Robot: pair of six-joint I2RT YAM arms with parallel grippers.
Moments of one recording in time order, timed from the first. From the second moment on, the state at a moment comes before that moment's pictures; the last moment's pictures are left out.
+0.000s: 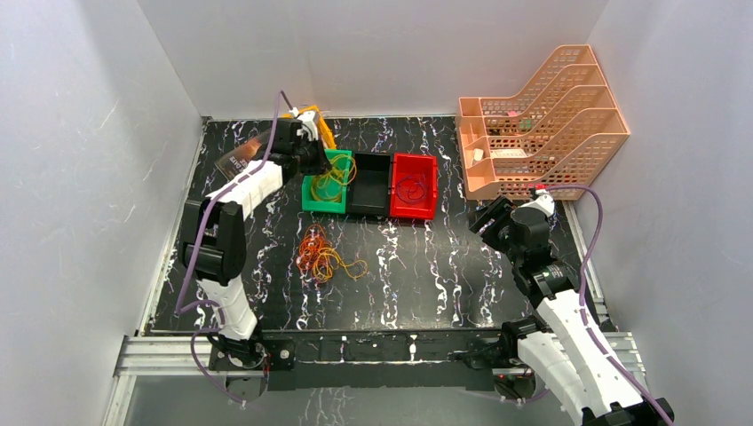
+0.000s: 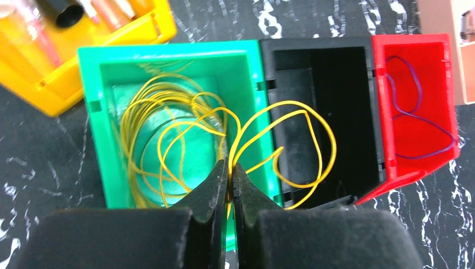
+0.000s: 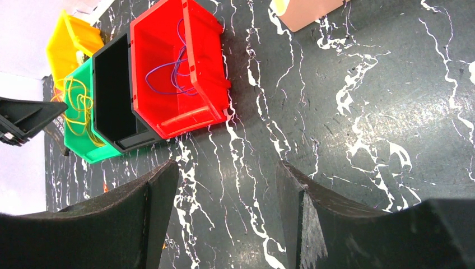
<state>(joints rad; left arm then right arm) -0.25 1.84 1.37 -0.20 0.26 -0.26 0.29 0.67 0.56 -0.35 0.13 0.78</state>
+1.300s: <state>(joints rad) -0.32 1.93 1.42 -0.36 0.01 -0.17 0.29 0.68 0.54 -0.34 0.12 0.78</state>
